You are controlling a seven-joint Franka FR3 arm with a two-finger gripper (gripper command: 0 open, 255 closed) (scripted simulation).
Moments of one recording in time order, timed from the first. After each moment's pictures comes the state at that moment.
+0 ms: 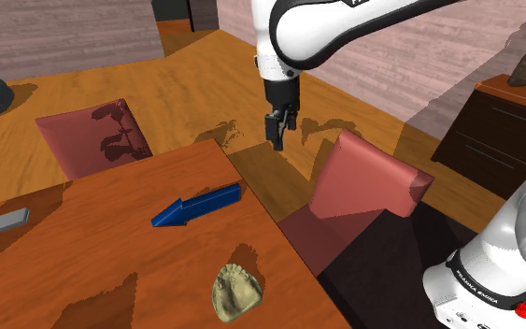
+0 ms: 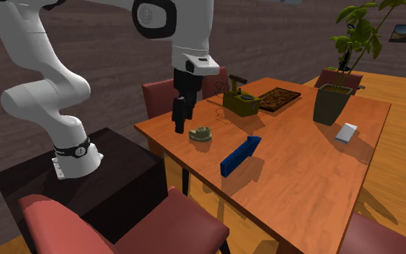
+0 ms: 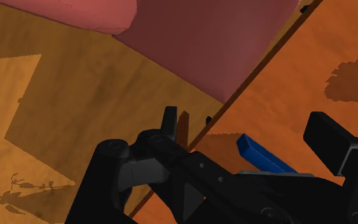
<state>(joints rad) 0.09 -0.07 0.27 -2.07 -0.04 1.90 -0.05</state>
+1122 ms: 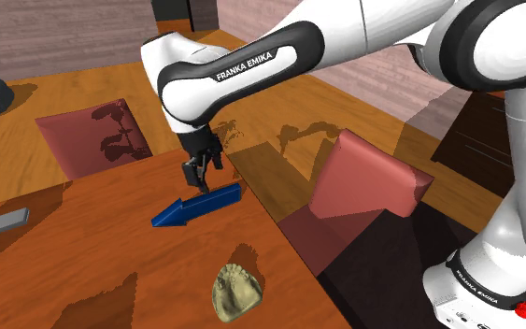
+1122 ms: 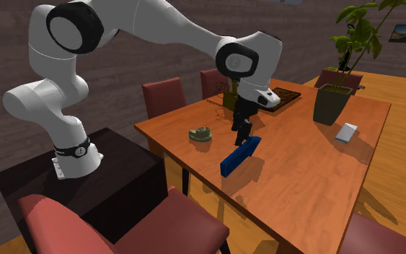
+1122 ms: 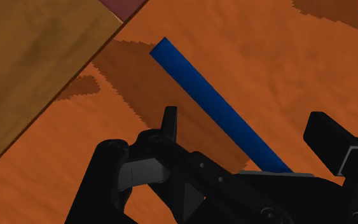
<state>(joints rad) 0.28 0.59 0.34 -1.44 -0.16 1.81 0.01</state>
